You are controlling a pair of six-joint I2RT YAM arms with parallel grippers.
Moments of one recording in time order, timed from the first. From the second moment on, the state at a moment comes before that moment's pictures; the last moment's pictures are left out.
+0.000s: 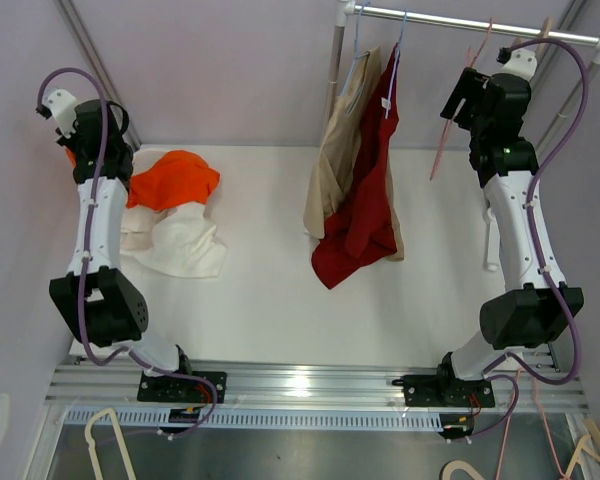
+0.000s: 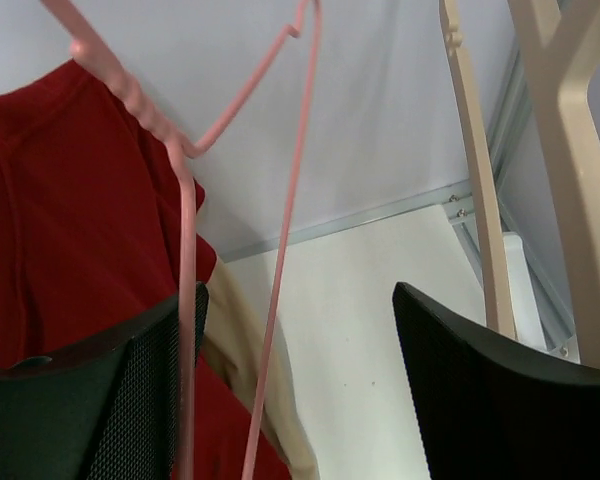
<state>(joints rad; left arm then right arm) 0.21 1.58 1.61 -0.30 -0.73 -0.32 0.05 1.60 1.83 -0.38 0.25 0.22</state>
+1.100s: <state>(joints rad) 0.20 2.06 1.94 -0.87 -0.19 -0.34 0.21 1.55 2.17 -0.63 0.05 0.26</state>
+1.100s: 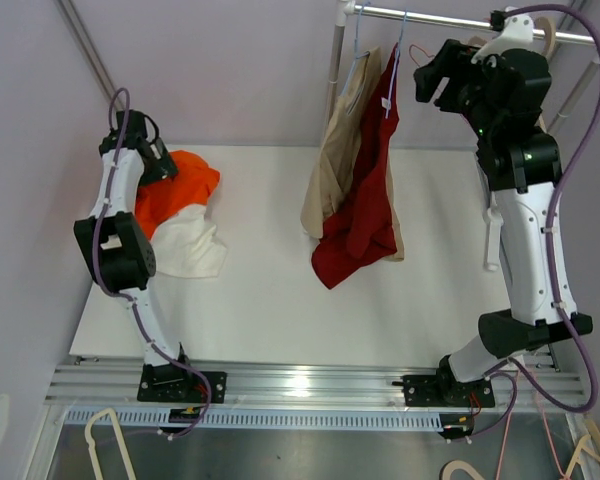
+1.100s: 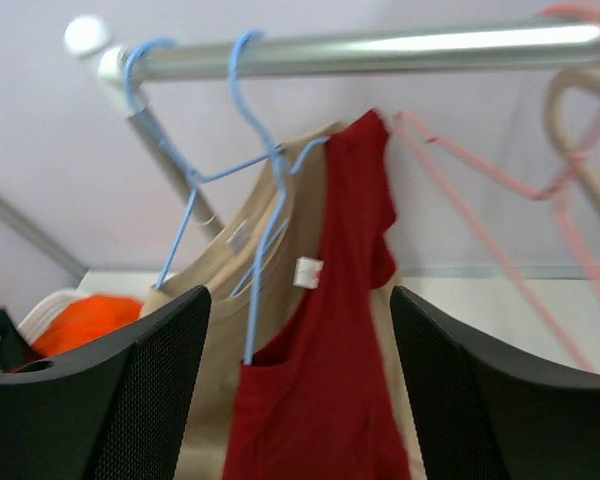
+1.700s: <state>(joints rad) -0.47 1.12 1.70 -0.52 -0.18 -0.04 0.31 1.87 2.35 -0.74 0.00 0.30</state>
